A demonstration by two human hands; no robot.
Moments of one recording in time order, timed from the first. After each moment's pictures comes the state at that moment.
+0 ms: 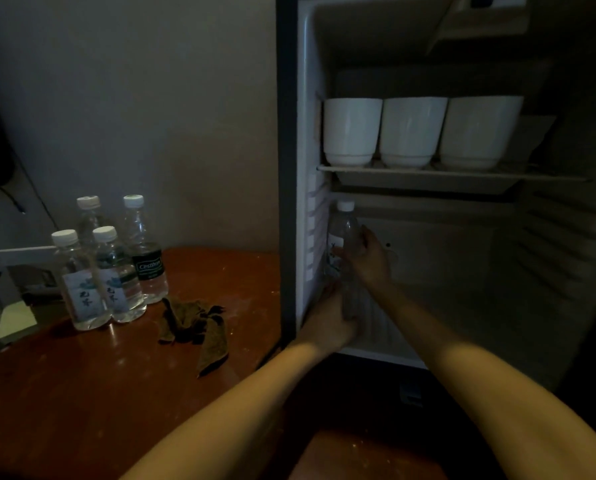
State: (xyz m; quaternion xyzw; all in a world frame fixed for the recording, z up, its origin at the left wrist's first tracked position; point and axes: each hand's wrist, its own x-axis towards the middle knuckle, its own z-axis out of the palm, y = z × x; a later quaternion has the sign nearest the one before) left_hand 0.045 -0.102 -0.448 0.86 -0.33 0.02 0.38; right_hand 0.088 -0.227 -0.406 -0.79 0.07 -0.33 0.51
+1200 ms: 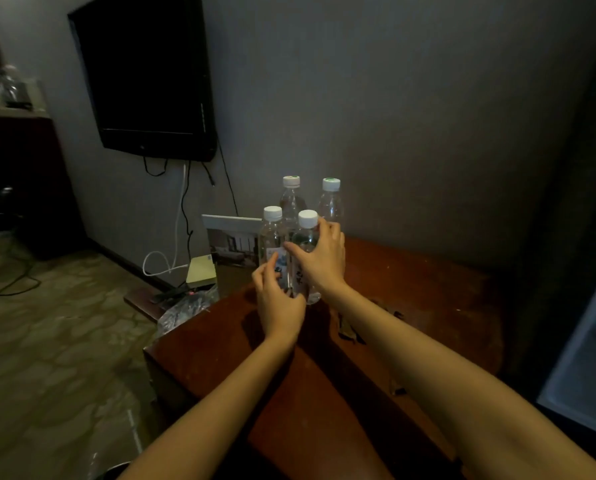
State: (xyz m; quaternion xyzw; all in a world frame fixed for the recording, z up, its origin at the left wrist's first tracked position) left_hand 0.143 0.211 -0.487 0.76 0.09 0.31 0.56; right_hand 0.206 0.142 -0.437 -0.84 -0.14 -0.27 0.45
